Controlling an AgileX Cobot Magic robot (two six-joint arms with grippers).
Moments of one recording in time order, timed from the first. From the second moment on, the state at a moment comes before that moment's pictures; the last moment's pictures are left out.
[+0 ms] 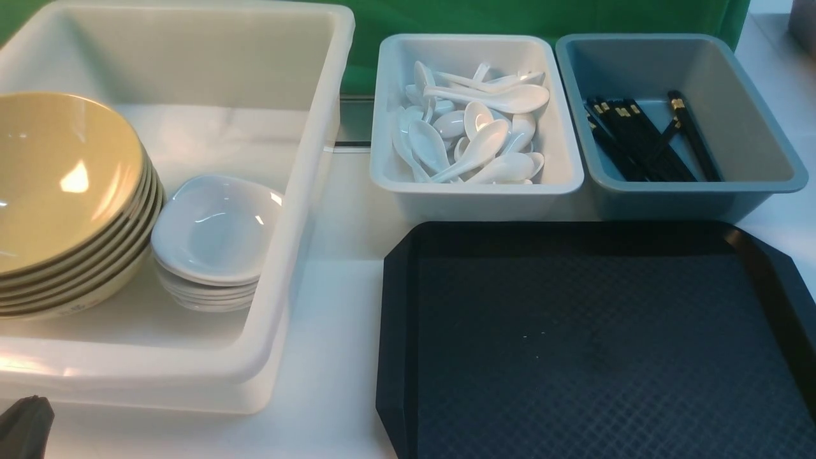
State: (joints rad) right arm -0.05 -0.01 0.03 -0.10 0.32 0.14; left arm 0.05 -0.01 0.03 -0.02 0.31 0.01
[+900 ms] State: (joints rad) right arm -0.05 -0.01 0.03 -0.10 0.32 0.14; left arm 0.05 -0.01 0.03 -0.02 0.31 0.01
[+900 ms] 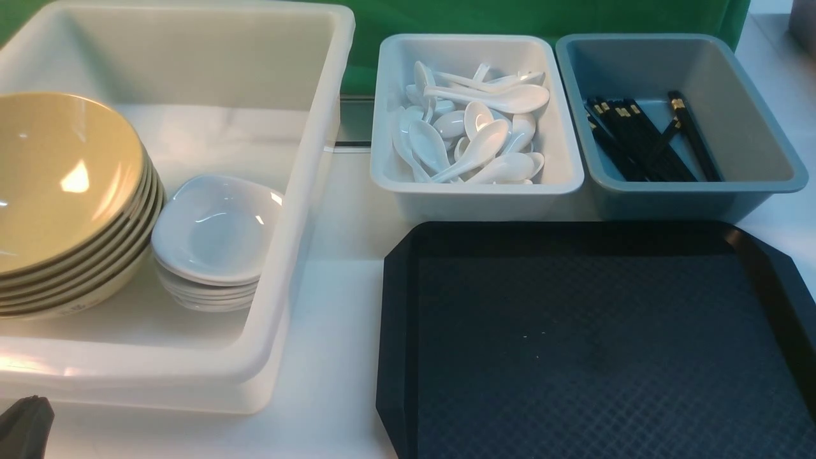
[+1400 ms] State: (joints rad) right arm -0.05 -0.01 0.03 -0.10 0.32 0.14; left arm 0.05 -0.01 0.03 -0.02 0.31 0.01
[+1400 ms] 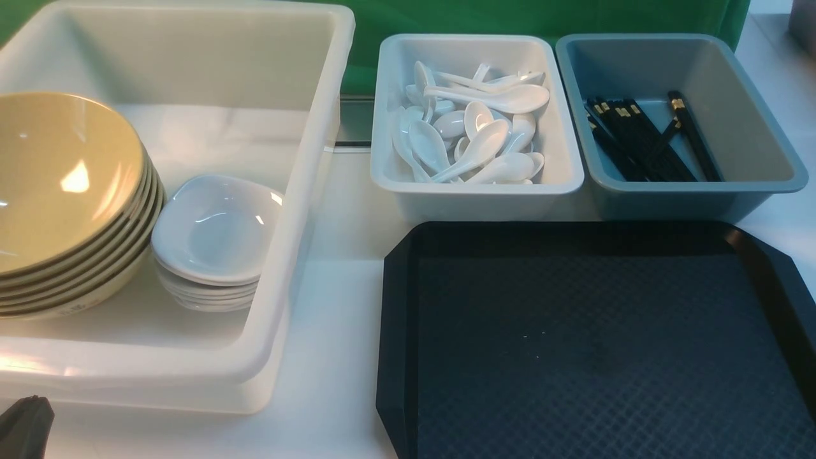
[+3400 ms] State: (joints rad) right arm -0.05 -0.01 0.03 -0.10 0.32 0.14; left arm 0.05 -0.01 0.03 -0.02 0.31 0.01
